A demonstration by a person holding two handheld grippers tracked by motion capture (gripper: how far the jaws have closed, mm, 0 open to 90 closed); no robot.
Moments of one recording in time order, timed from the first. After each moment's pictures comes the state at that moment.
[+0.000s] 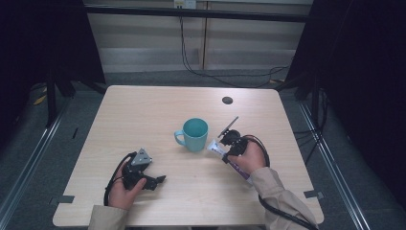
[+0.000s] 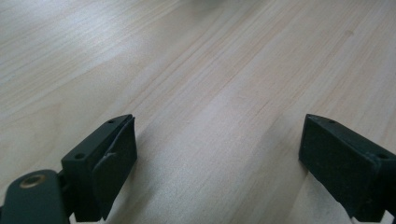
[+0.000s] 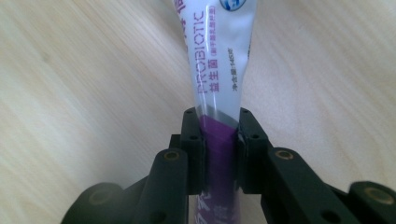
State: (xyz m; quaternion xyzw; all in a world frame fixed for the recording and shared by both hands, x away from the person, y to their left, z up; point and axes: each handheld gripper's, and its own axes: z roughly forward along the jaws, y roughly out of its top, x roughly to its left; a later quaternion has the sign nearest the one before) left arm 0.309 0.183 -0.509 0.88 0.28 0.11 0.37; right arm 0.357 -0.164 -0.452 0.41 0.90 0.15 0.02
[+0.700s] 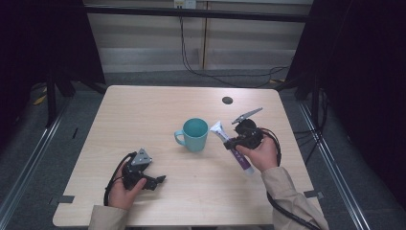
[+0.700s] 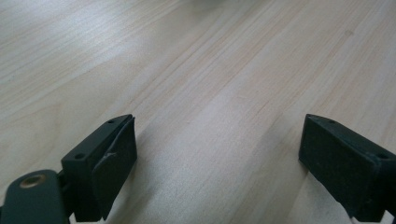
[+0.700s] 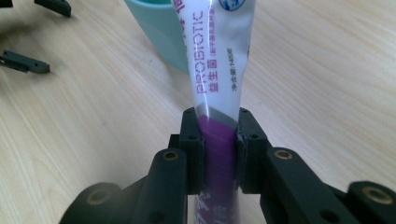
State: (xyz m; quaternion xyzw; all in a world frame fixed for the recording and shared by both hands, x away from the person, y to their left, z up) left arm 0.309 0.183 -0.509 0.88 0.28 0.11 0.37; right arm 0.346 -0.192 -0.407 0.41 0.86 0.30 0.06
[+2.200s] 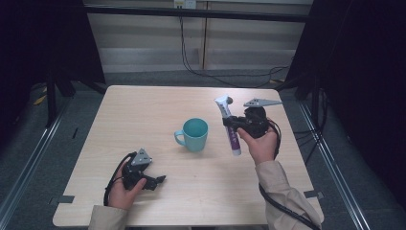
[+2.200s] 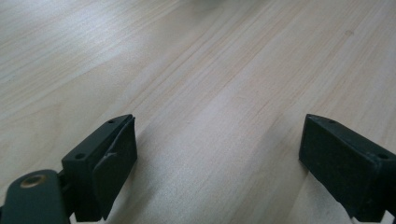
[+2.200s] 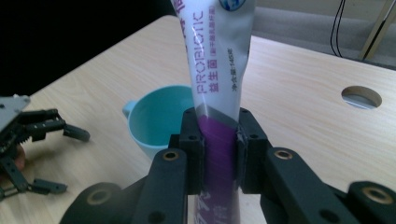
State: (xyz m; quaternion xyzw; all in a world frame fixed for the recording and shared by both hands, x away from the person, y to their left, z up) left arm 0.309 0.183 -0.509 0.88 0.28 0.11 0.37; right arm 0.352 -0.200 -0.374 0.43 0.75 0.47 0.15
